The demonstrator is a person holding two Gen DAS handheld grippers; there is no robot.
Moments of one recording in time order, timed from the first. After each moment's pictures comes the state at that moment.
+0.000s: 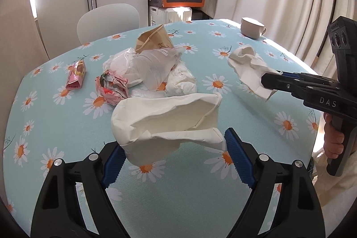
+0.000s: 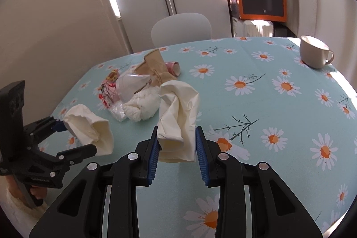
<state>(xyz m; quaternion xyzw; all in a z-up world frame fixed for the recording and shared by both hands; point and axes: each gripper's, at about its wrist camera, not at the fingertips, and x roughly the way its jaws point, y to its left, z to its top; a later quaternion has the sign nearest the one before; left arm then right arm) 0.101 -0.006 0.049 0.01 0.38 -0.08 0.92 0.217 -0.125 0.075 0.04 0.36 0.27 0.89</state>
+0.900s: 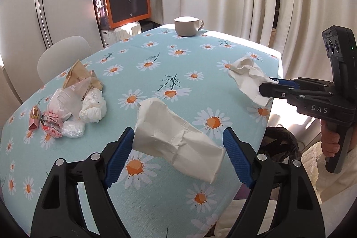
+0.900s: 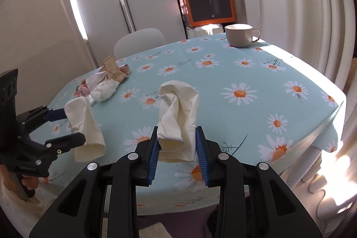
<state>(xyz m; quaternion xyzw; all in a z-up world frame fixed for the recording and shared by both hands) 0.072 -0.125 0.063 0.10 0.33 -0.19 0.92 0.109 -0.268 0.056 0.09 0.33 0.14 0.93</state>
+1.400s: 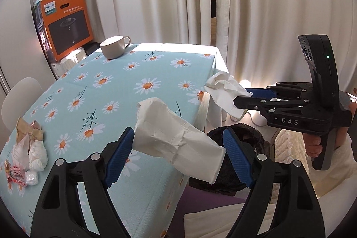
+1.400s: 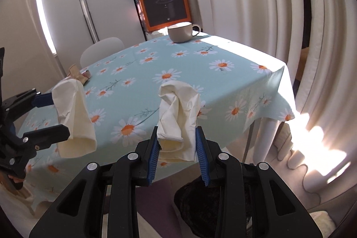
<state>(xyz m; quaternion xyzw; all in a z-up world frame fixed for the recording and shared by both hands) 0.045 -0.239 0.077 0.17 0.30 -0.35 0.87 0.029 -0.360 0.039 0.12 0.33 0.02 0.94</state>
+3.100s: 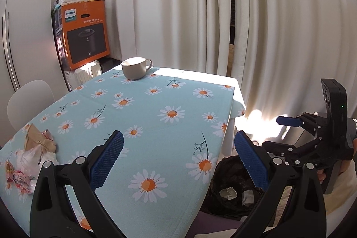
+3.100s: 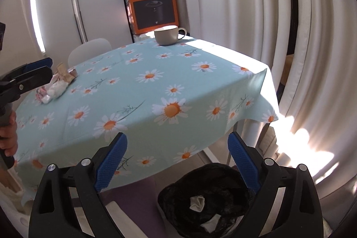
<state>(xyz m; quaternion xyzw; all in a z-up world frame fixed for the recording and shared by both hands) 0.078 -0.189 0.098 0.11 0.24 -0.31 0.92 0.033 -0.348 0.040 0.09 0.31 0.00 0.95</state>
